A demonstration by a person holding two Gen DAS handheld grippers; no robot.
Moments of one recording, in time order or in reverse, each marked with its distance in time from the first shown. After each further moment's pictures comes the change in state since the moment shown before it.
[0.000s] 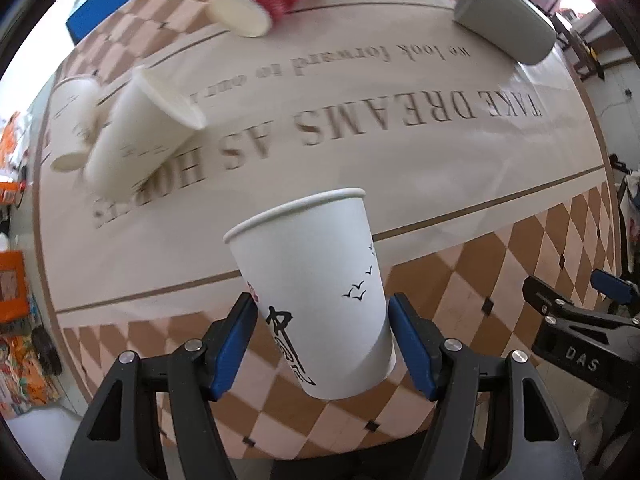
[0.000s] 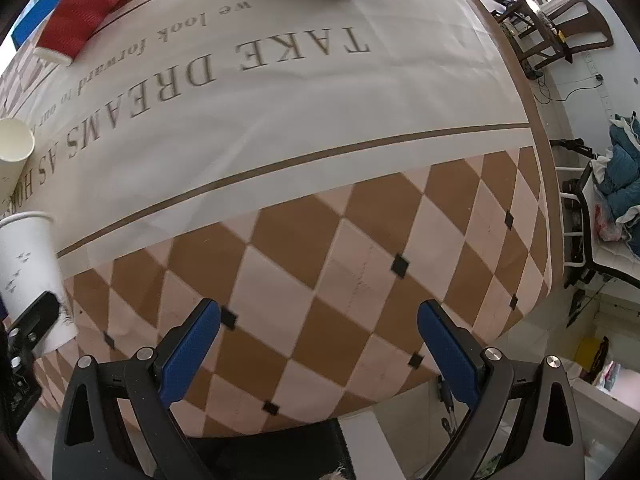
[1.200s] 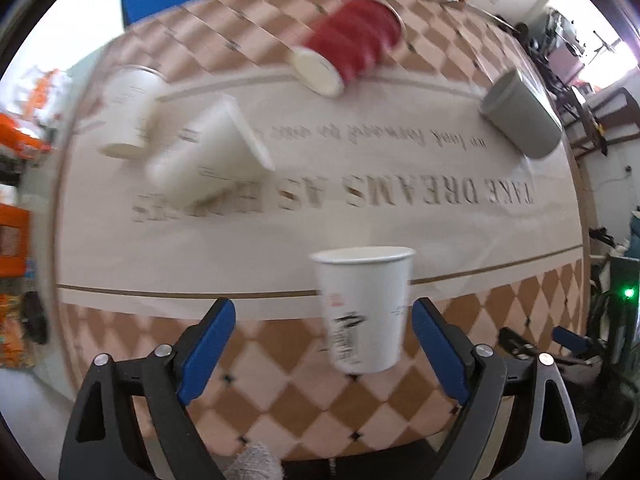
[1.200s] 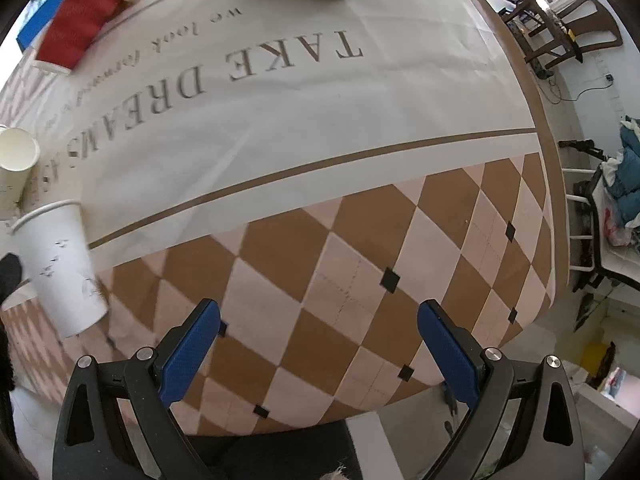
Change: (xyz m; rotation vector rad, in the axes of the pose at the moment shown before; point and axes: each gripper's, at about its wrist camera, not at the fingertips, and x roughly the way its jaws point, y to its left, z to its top) left arm -0.063 0.074 -0.015 -0.200 -0.158 -0.040; right arm 0.009 0.001 -0.013 -0.004 0.008 0.055
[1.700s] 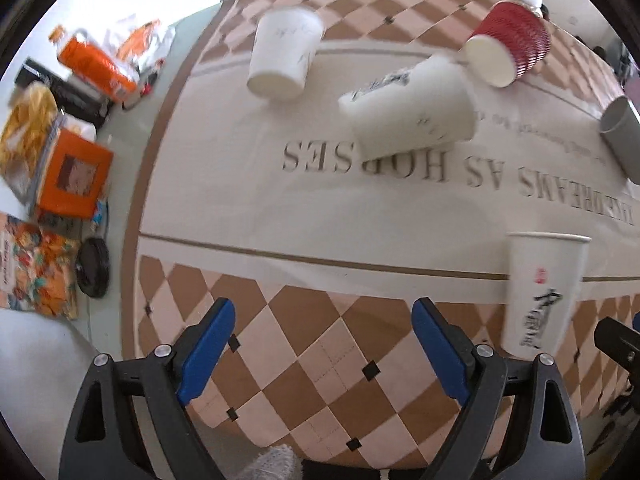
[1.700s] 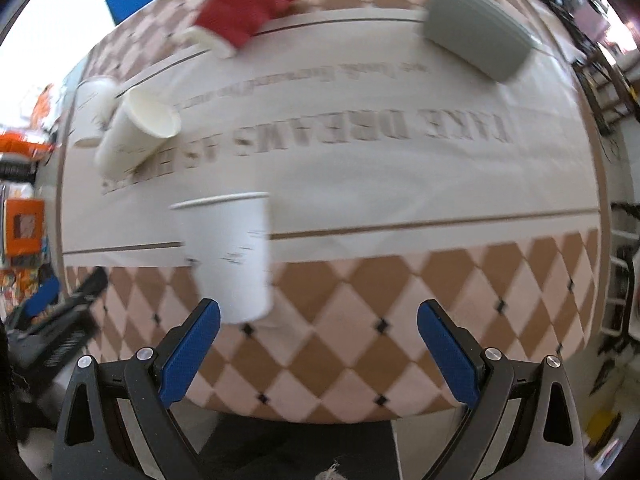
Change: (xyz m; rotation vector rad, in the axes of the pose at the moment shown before) left arm 0.037 0.087 -0.042 -0.160 0.013 0.243; right arm -0.058 0.125 0.002 -0.214 -0.053 0.178
